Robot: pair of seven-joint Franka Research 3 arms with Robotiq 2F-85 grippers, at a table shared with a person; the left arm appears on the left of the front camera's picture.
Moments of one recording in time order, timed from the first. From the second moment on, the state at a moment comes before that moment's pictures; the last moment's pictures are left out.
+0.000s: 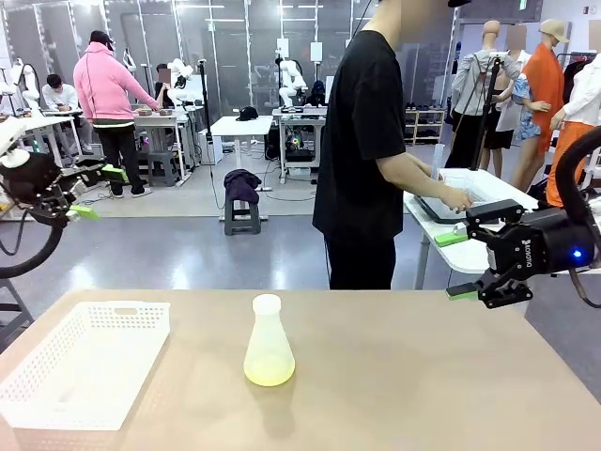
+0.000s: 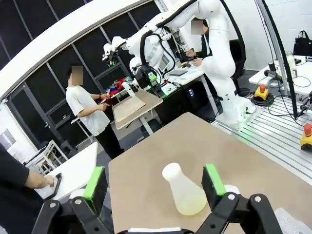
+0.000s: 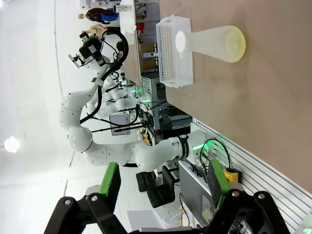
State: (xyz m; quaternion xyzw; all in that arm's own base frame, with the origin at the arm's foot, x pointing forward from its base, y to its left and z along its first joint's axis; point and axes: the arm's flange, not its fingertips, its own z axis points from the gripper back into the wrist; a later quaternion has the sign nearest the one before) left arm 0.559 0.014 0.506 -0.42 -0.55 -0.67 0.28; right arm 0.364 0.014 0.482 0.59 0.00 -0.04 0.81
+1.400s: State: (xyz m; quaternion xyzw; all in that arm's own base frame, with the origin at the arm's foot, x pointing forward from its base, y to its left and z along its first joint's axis) left arm 0.599 -0.180 0.375 -0.50 -0.34 -0.77 0.21; right arm 0.364 0.015 0.482 0.59 0.00 -0.04 0.81
